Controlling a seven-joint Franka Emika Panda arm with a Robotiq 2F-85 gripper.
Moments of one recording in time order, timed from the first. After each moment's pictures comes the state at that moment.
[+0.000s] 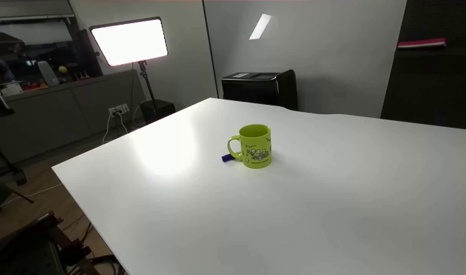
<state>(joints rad) -0.09 -0.73 -0.27 -2.48 -0.21 1.82 -0.49</state>
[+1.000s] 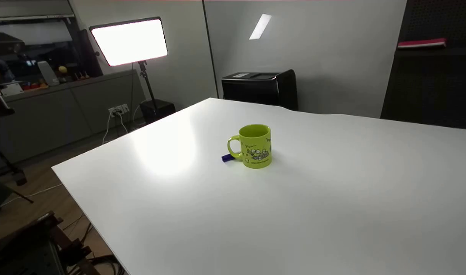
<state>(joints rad) -0.08 -0.73 -0.28 -2.51 -0.21 1.85 -0.54</state>
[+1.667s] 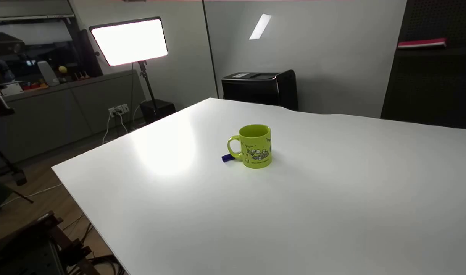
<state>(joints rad) -0.12 -0.73 -0.15 -2.65 -0.21 2.01 -0.22</state>
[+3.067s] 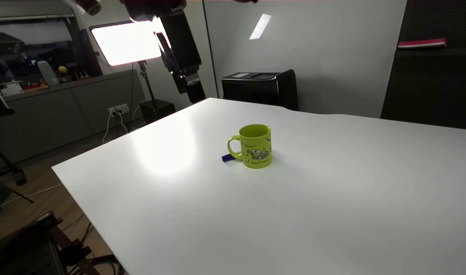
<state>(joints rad) -0.13 -0.34 0.20 -2.68 -0.07 2.45 0.56</state>
